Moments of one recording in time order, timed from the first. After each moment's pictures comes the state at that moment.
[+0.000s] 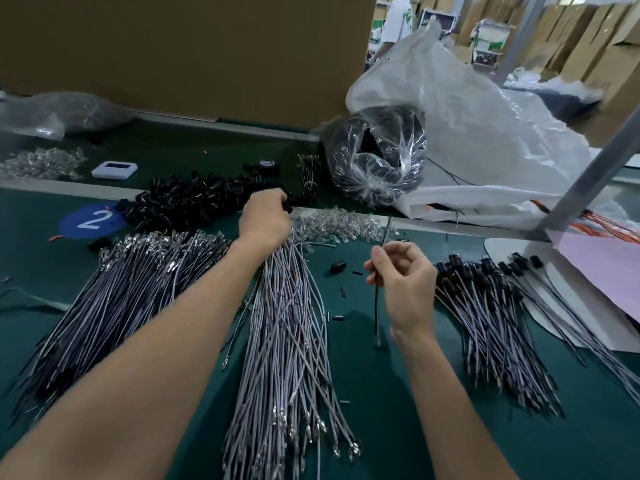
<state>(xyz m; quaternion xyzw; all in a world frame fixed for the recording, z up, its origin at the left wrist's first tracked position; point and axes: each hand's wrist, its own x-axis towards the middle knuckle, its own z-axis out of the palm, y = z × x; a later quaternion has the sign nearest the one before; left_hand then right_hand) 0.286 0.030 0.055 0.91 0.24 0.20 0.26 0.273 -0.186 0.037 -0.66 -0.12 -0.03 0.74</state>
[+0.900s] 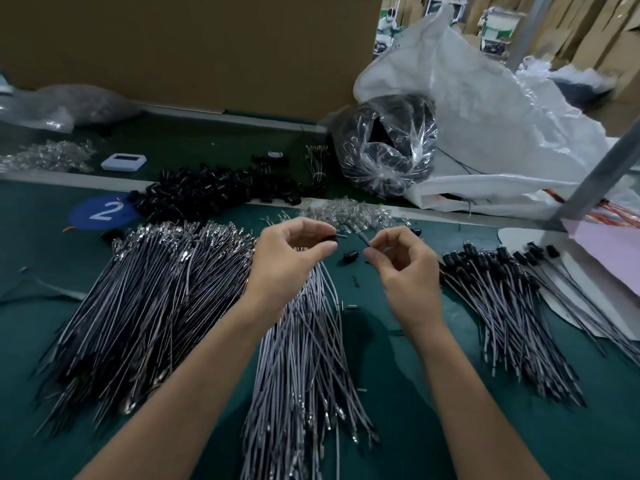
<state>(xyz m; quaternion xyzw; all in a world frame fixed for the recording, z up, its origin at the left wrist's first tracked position) 0.193 -0.032 0.052 0.72 0.14 0.24 0.64 0.269 -0.179 0.034 -0.75 -0.25 -0.09 0.61</state>
